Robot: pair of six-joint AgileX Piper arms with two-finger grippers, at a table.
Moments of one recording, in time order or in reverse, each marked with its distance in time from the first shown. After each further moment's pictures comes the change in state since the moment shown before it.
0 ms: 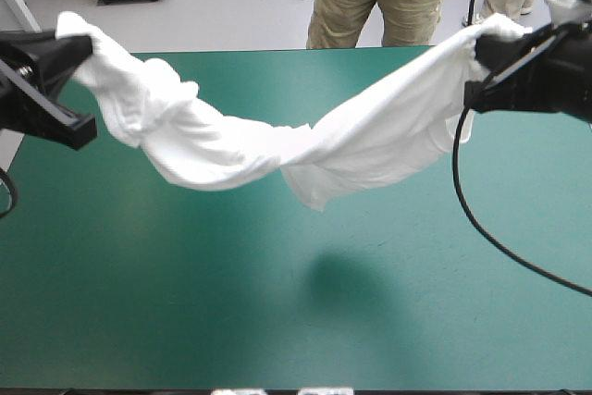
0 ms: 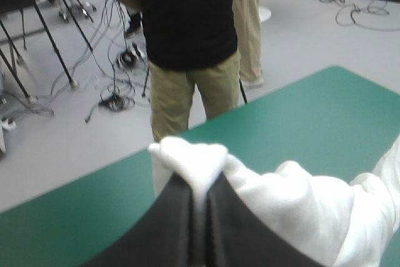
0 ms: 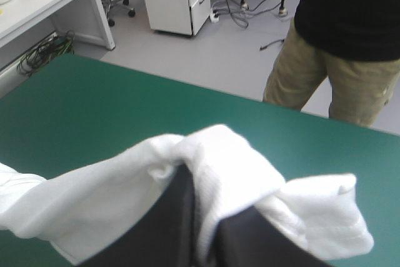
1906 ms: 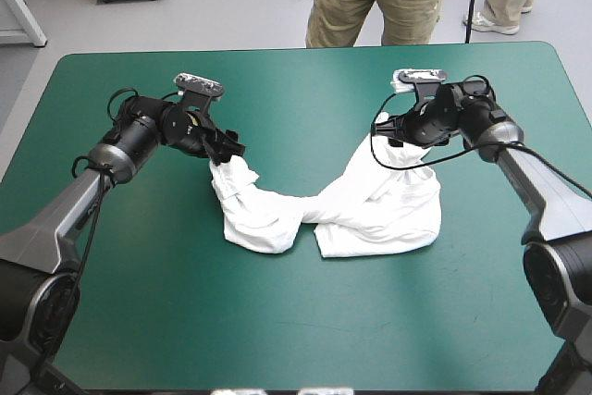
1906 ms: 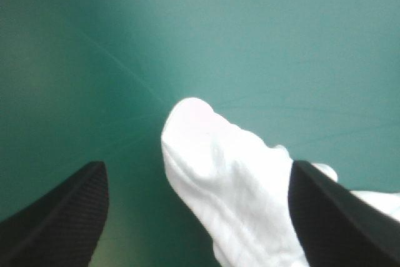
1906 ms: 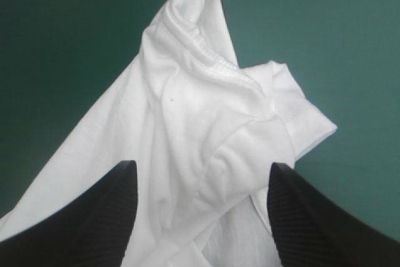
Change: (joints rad) left arm 0.000 0.527 0.686 0.169 -0.472 -0.144; right arm -0.023 0.599 0.517 -0.097 -0.450 0.114
